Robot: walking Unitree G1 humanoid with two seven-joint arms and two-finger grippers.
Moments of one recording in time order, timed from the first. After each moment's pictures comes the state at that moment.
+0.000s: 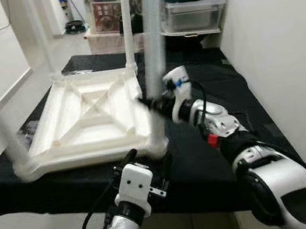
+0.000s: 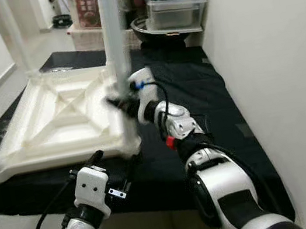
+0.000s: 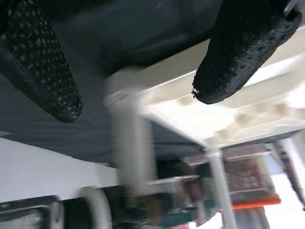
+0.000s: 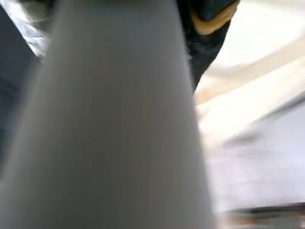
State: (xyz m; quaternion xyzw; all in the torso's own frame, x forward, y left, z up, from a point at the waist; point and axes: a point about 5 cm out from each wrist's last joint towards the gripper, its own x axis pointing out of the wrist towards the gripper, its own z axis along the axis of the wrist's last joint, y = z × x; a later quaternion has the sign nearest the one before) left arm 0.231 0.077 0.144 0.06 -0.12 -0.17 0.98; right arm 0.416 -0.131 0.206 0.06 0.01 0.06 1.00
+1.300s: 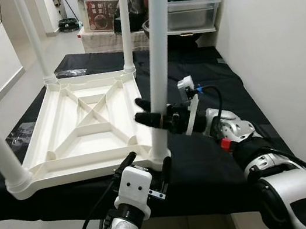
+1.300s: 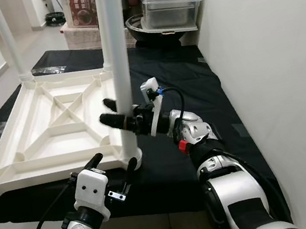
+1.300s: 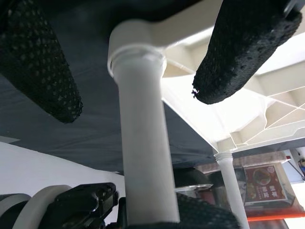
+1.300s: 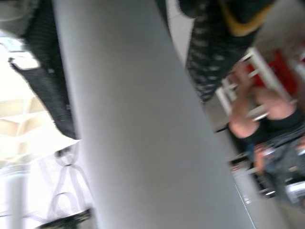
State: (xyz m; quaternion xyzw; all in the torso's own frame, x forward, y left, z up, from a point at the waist) left arm 0.231 0.076 0.140 0.06 -0.12 -0.17 0.98; right arm 0.373 -0.097 0.201 0.13 0.01 0.60 0.79
